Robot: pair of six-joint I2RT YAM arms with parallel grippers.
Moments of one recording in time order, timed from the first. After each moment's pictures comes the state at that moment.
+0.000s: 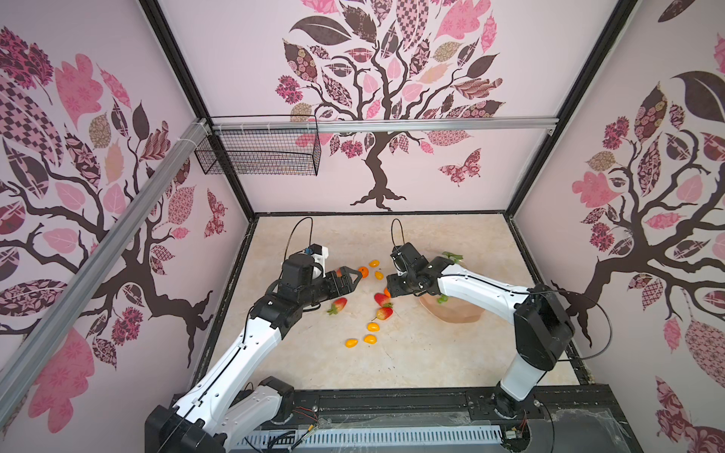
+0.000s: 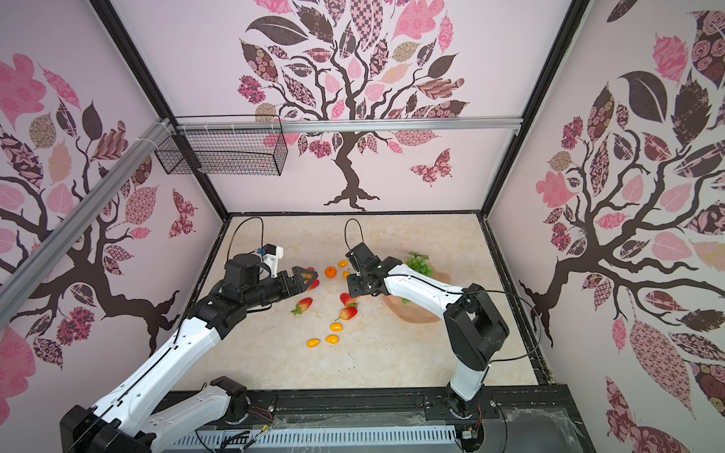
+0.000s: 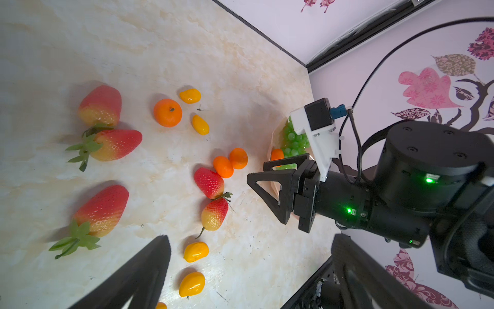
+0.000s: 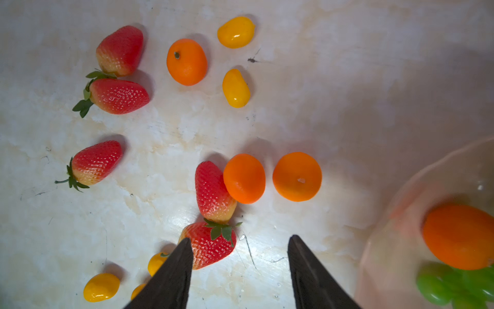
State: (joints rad) left arm -0.39 1.01 0.83 -0.39 0.37 -0.70; right arm 0.73 1.75 1.29 -0.58 0.03 0.46
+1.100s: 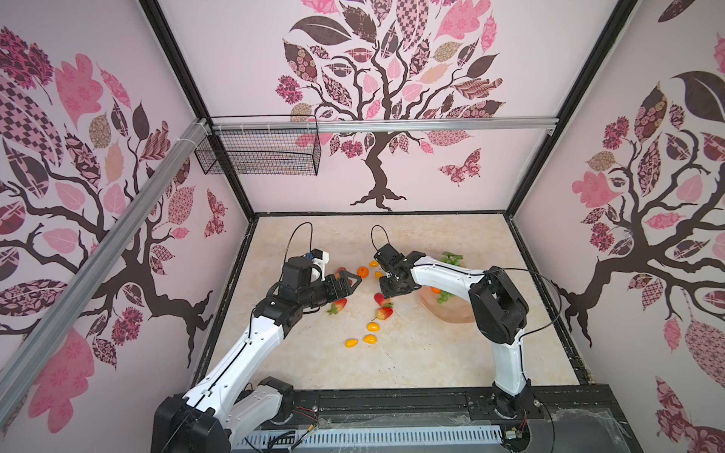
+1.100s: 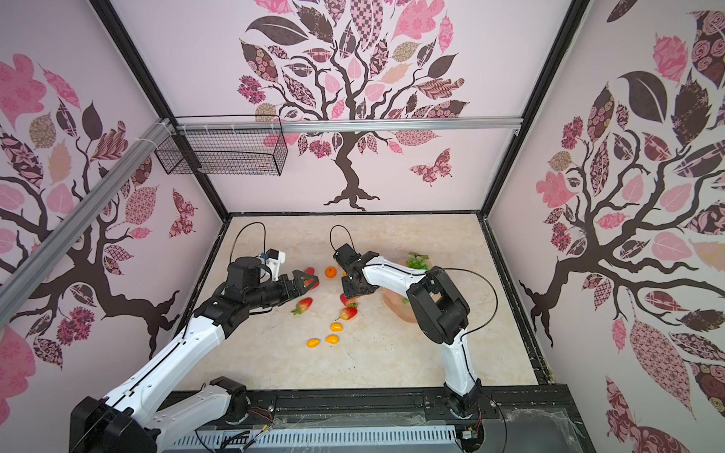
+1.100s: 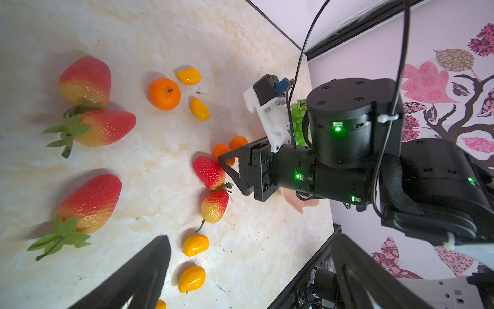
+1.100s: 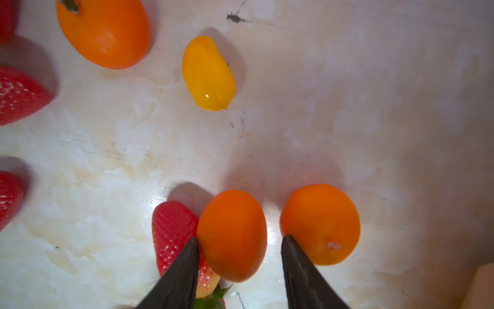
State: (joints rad) left arm -0.35 1.04 0.77 -0.32 0.47 -0.71; right arm 0.73 2.03 1.51 -0.73 0.09 0.48
